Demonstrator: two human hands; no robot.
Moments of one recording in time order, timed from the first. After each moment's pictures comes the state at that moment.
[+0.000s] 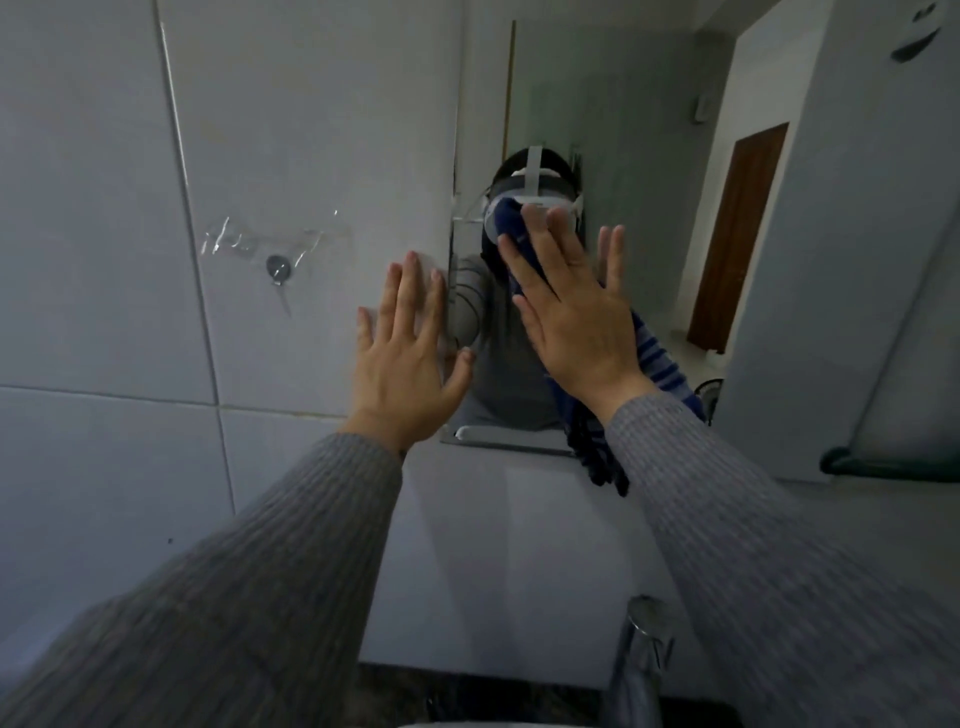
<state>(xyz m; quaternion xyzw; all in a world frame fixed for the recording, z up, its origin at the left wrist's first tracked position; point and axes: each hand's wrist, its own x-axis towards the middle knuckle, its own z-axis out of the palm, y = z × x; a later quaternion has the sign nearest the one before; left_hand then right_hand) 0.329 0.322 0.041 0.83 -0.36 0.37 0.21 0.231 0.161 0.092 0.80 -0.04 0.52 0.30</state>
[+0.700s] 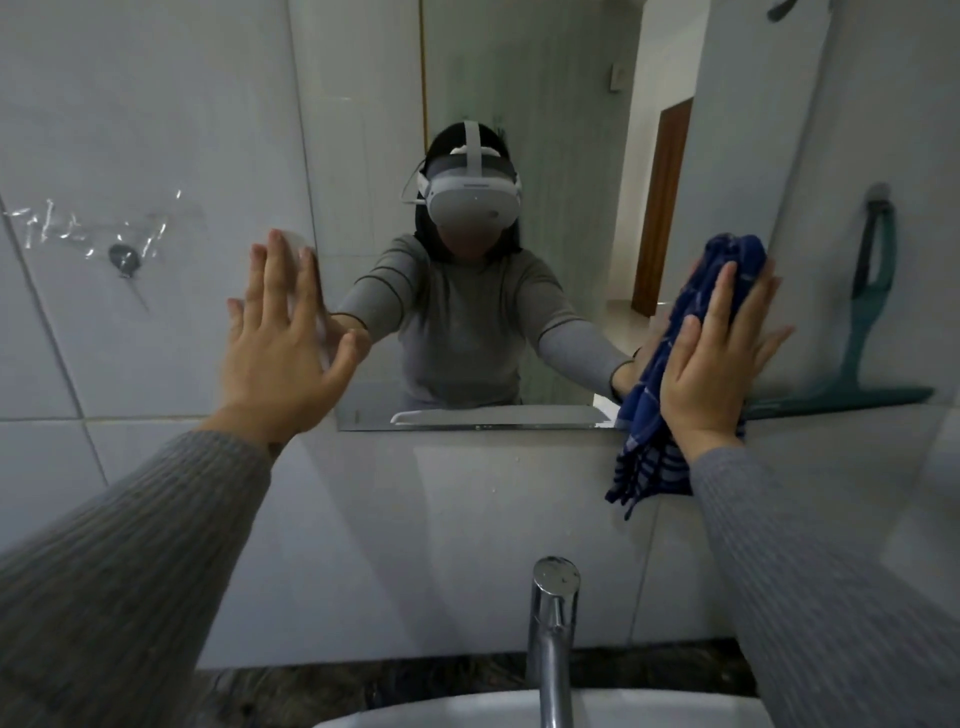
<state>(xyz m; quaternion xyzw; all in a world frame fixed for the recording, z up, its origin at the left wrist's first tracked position) 0.327 0.318 0.041 0.83 -0.35 0.39 0.21 0.108 0.007 0.012 0.70 -0.33 0.63 0.05</state>
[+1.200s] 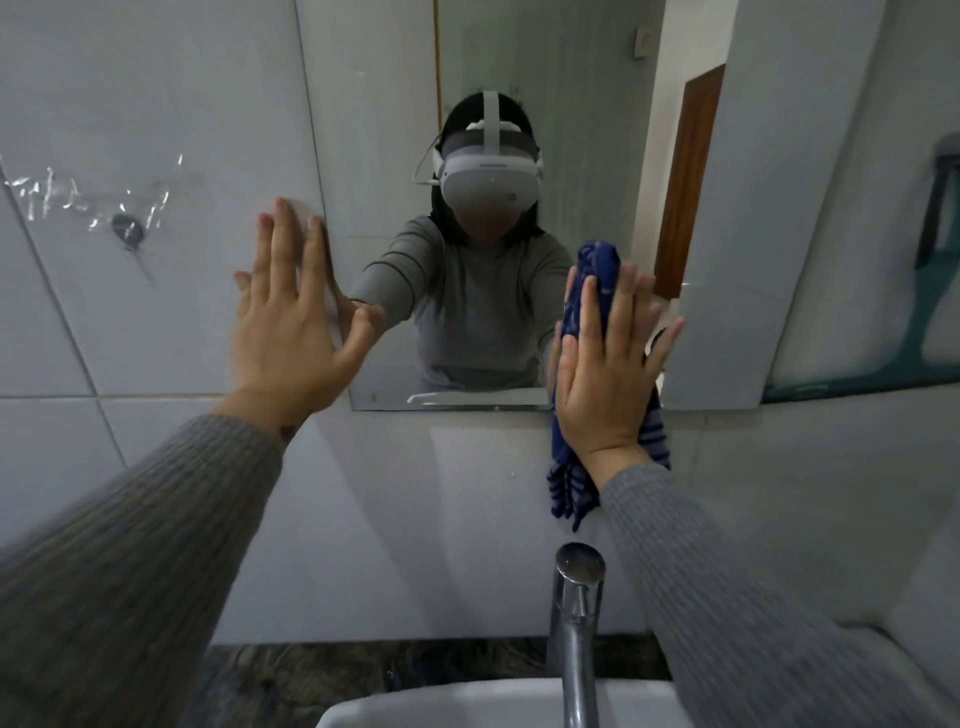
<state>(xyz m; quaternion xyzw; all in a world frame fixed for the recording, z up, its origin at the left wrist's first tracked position) 0.328 0.319 0.037 0.82 -0.34 0.41 0.22 0.178 0.092 -0.021 0.75 -0.23 0.61 0.12</state>
